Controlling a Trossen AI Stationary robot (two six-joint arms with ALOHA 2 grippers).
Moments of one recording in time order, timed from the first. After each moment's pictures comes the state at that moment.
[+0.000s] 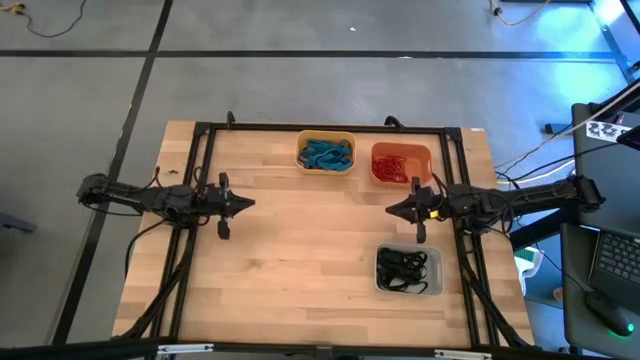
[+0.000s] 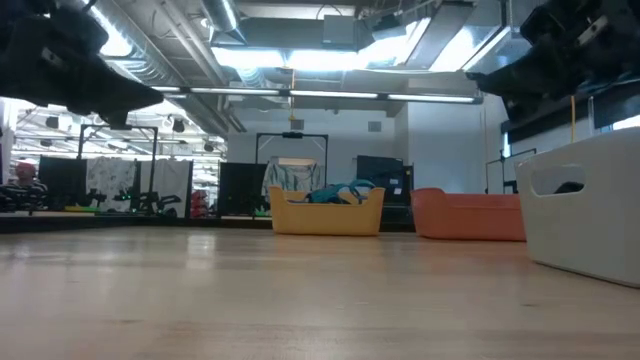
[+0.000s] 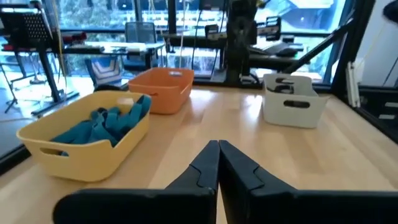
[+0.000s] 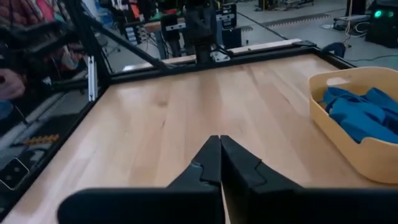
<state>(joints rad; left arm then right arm) -0.17 0.13 0.04 -0.01 -0.35 -0.05 0.09 0.59 0.24 0.19 0.07 0.16</state>
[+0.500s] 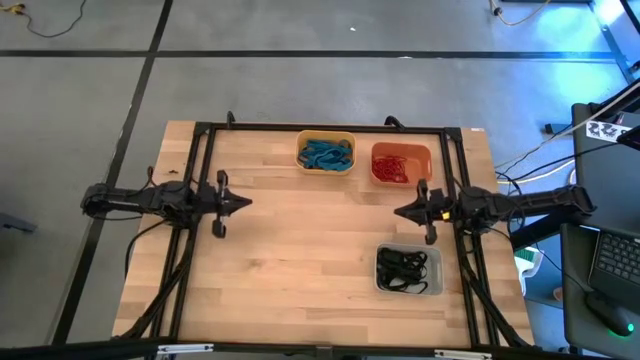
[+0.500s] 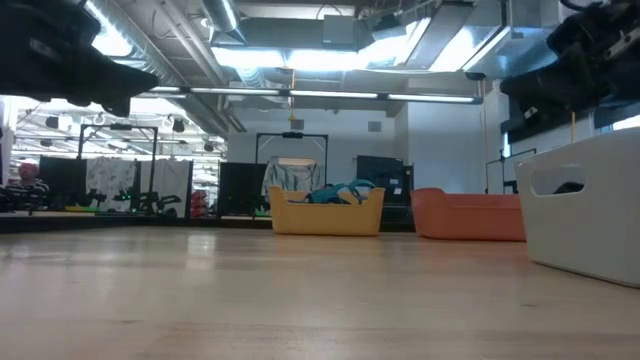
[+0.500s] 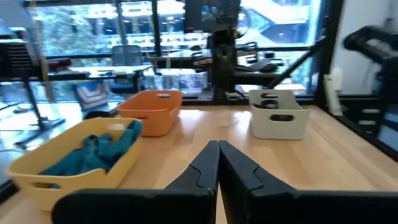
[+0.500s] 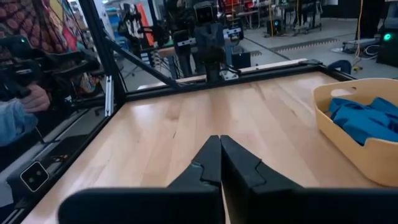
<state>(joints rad) -0.08 0.00 0.04 -0.04 -0.20 0.03 0.09 0.33 0.09 0.19 0.04 0.17</state>
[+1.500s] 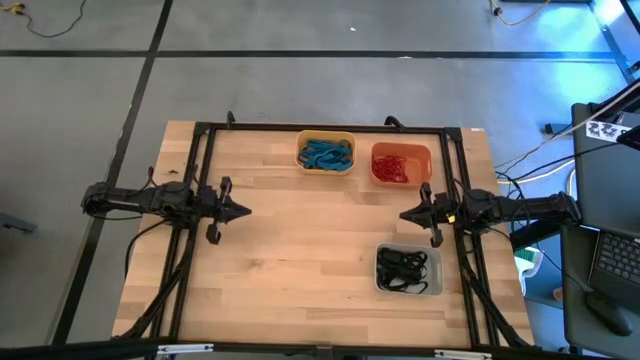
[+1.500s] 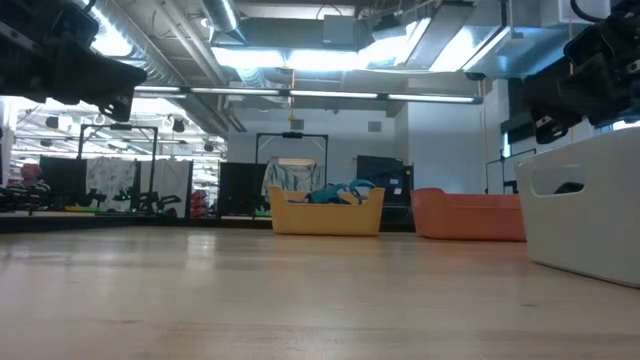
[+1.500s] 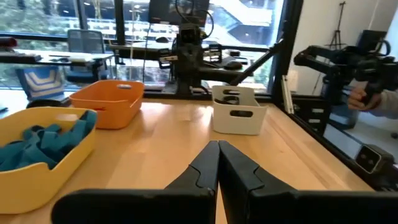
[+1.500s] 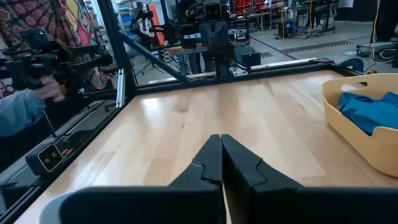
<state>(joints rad) -0.09 0.00 0.04 -0.07 -0.05 -0.07 0.09 0.07 0.02 0.00 0.01 0.15</state>
